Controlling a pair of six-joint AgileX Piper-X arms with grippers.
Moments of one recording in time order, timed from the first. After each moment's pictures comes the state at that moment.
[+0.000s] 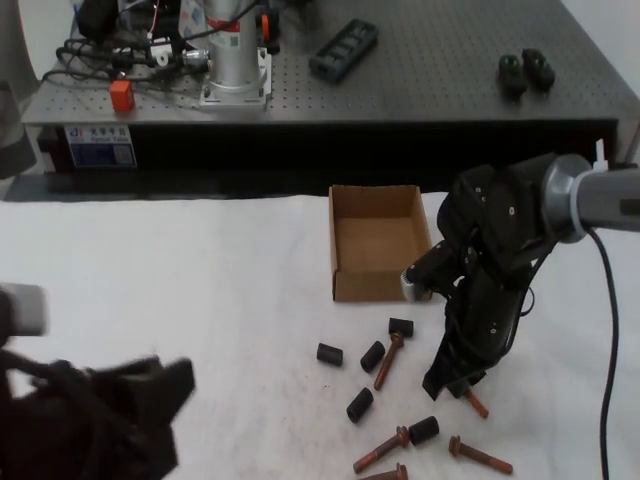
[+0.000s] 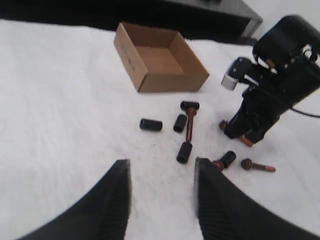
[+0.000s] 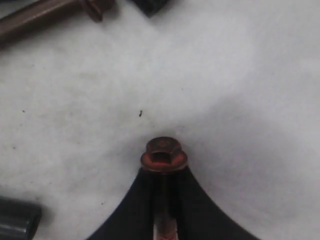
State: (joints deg) left arm -29.1 34.2 -19.9 19.2 10.2 -22.6; right arm 10.6 106.3 -63.6 48.5 2.1 -20.9
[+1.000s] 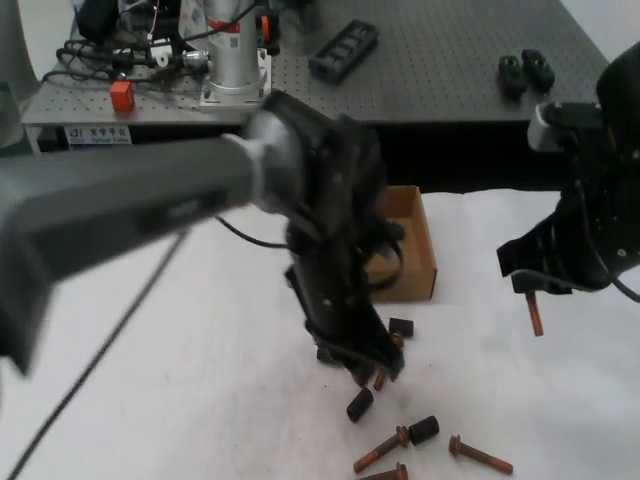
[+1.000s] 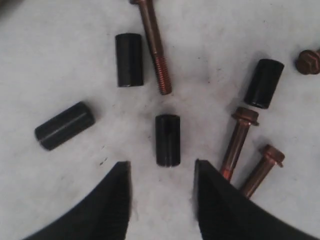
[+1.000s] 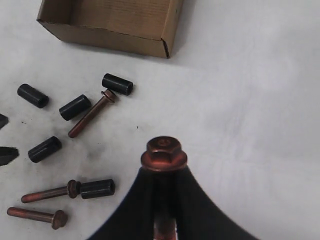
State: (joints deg) left arm -41.0 112.7 -87.9 57.5 11.8 6.9; right arm 2.9 71.8 -55.4 49.0 -5.6 -2.4
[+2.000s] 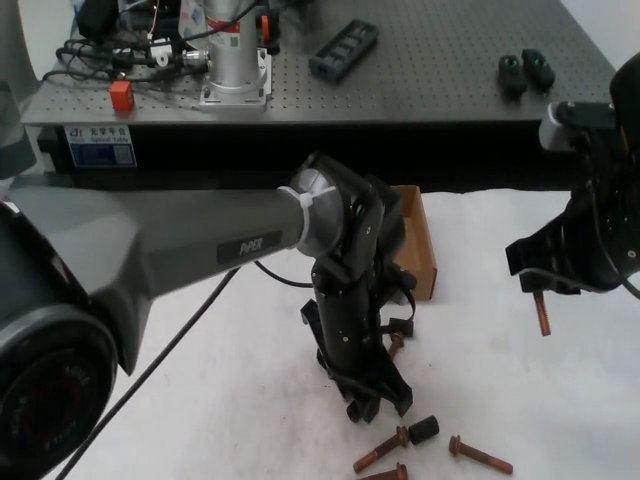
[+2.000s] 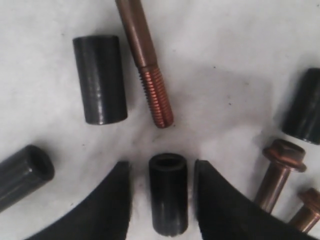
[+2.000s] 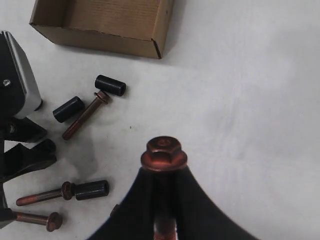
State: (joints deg) left arm -42.6 122.4 -91.5 57.0 11.5 6.7; right arm 1.5 71.4 -54.9 48.8 -5.7 -2.4
